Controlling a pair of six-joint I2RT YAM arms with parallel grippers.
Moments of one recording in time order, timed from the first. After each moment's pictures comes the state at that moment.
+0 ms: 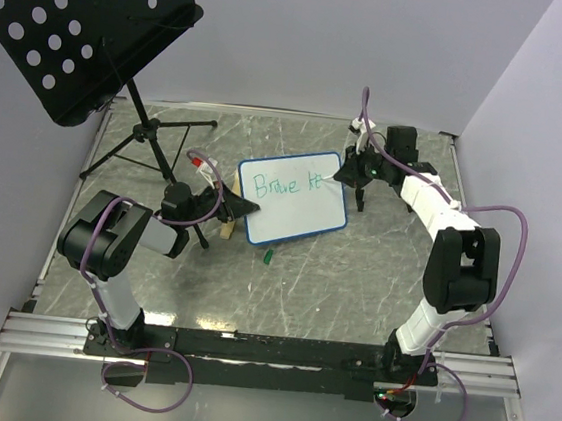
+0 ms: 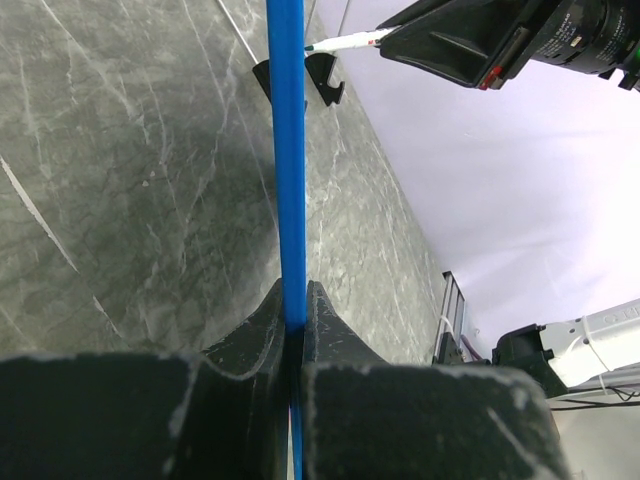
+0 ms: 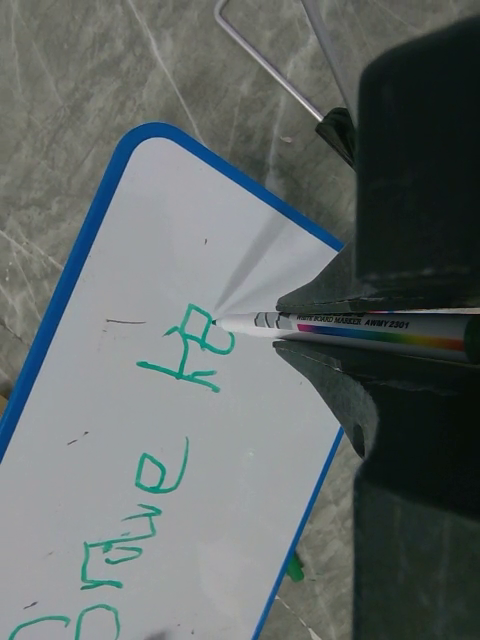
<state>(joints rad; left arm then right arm) -0.32 1.75 0.51 1.21 0.67 -0.91 0.14 1.71 1.32 -0.32 -0.67 -0.29</state>
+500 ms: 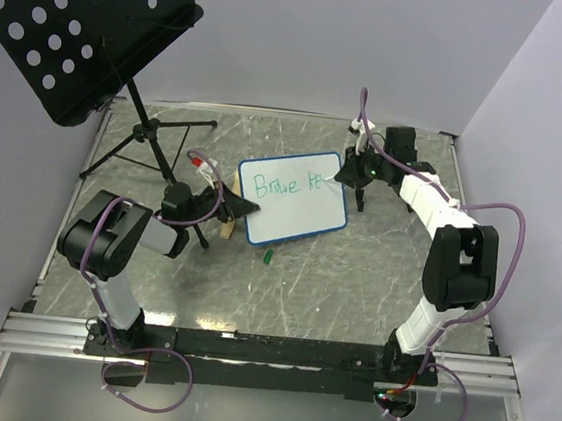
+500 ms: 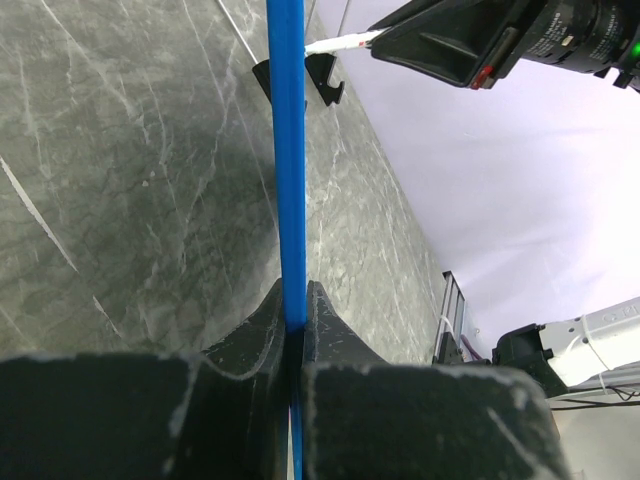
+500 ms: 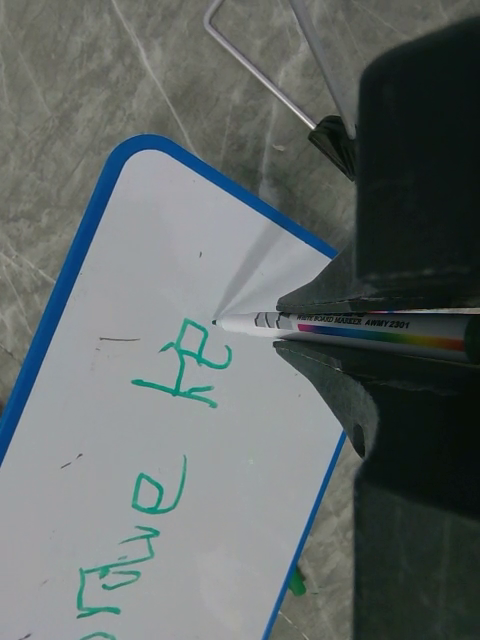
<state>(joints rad) -0.32 1.75 0.51 1.21 0.67 -0.90 0.14 1.73 1.32 -0.33 -0.64 -0.30</state>
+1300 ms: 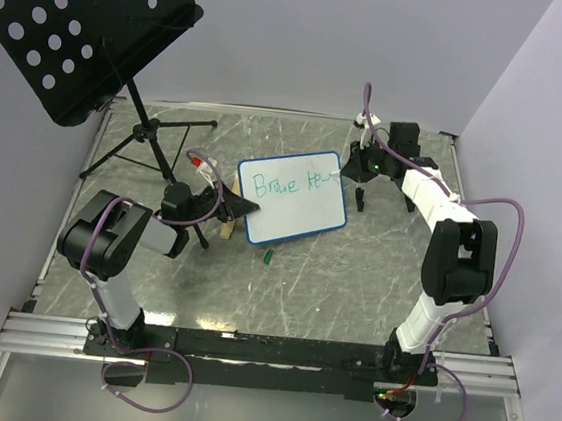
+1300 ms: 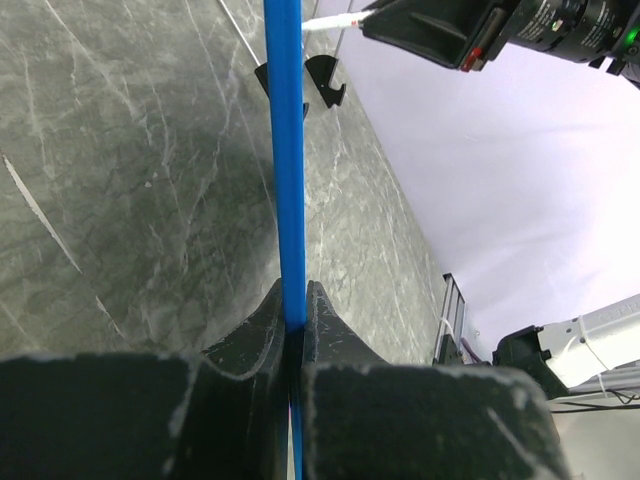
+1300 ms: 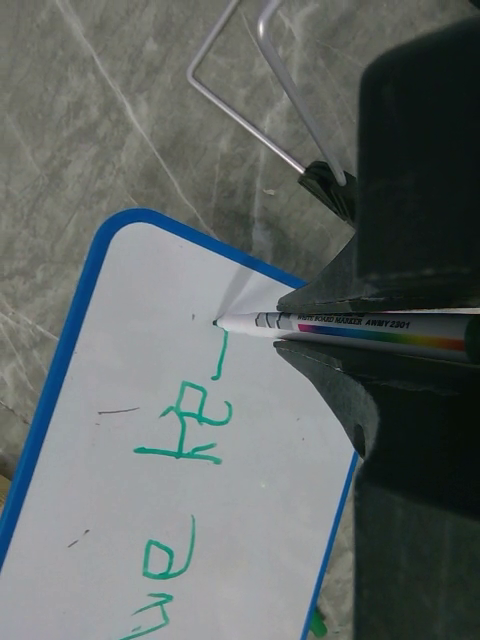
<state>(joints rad) -0.32 1.75 0.51 1.21 0.67 -0.91 0.11 1.77 1.38 -0.34 -0.58 -0.29</state>
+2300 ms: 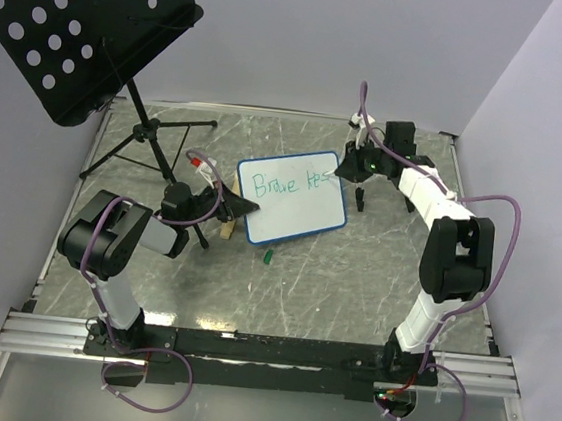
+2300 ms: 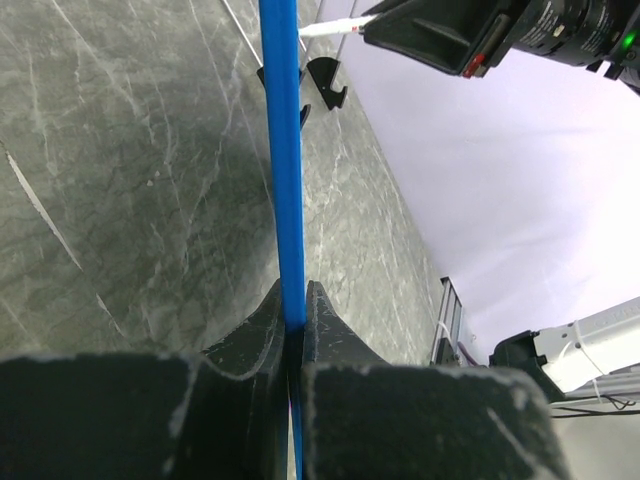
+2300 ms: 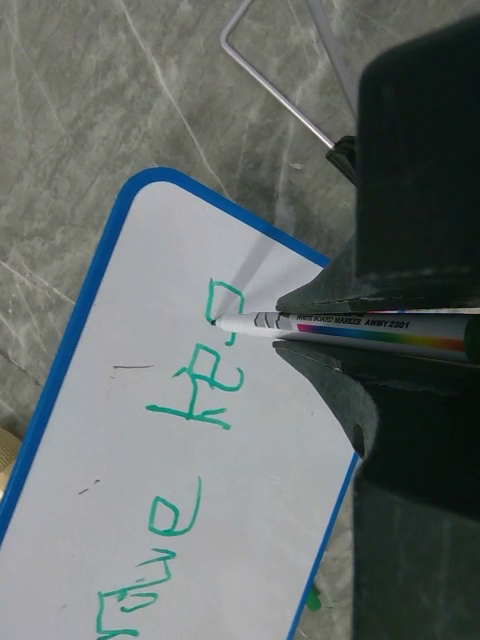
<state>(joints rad) -0.32 1.75 0.51 1.21 0.66 -0.92 0.14 1.80 1.40 -0.34 -0.64 -0.30</state>
